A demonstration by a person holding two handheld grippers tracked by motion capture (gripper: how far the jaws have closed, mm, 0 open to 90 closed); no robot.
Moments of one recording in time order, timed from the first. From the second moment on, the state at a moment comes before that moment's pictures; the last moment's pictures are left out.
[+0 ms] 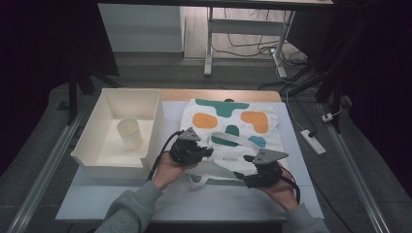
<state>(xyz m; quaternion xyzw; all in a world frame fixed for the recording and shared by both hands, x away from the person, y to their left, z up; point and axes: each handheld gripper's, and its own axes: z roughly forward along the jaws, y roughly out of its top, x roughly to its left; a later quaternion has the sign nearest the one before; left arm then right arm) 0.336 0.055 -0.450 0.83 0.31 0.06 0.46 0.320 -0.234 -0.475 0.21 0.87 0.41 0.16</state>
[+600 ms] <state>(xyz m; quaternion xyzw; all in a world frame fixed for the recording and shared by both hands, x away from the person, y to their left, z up) 0.338 0.058 -0.448 0.83 0.32 0.06 0.47 0.329 -0.225 -0.483 0.23 0.87 0.38 0.20</state>
